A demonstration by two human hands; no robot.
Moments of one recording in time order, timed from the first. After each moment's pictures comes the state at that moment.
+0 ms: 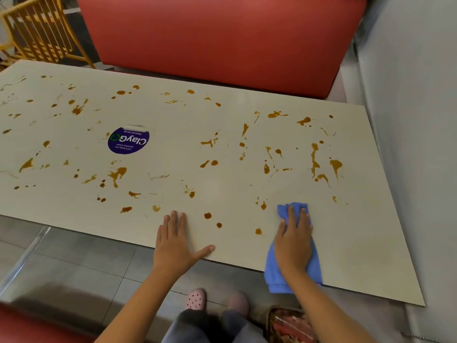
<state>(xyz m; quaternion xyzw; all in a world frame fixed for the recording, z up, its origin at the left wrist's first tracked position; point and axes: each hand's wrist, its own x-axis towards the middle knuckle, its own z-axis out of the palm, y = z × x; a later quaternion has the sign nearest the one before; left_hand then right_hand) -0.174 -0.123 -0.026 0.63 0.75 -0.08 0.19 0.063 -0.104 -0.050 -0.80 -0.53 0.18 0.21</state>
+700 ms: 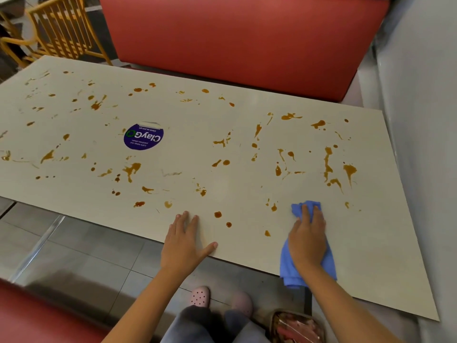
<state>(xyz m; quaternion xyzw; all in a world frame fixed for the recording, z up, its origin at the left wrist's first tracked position) -0.179 -0.134 -0.021 0.64 0.74 -0.01 0.20 0.075 -0.085 -0.055 -0.79 -0.56 0.15 0.21</state>
